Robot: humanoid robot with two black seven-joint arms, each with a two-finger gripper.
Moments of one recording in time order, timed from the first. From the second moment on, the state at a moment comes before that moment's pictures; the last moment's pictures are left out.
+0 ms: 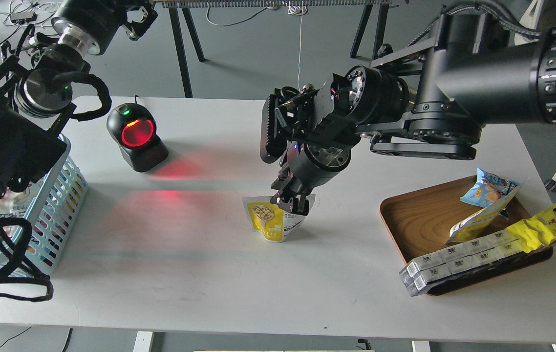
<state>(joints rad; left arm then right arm) -1.07 0.31 -0.74 -0.49 -0.22 -0.49 -0.12 1.95 0.00 -0.78 1.23 -1.42 0.22 0.49</state>
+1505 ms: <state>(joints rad) -1.35 0.46 -0.72 -1.19 1.12 -0.49 -0.19 1.45 -1.01 -0.19 1.18 -0.19 0.33 0.49</state>
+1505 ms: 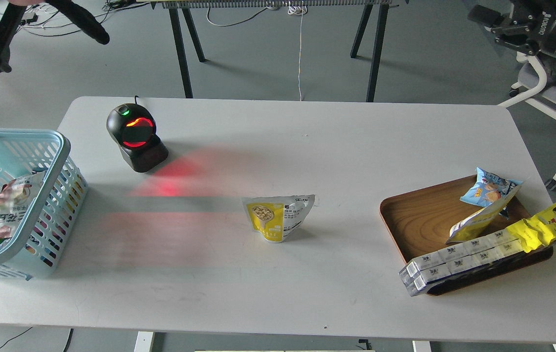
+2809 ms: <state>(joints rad) -1.41 0.34 0.01 -1.42 2.18 -0.49 -0.44 0.91 -0.87 0.08 1.02 0.75 0.49 0.49</state>
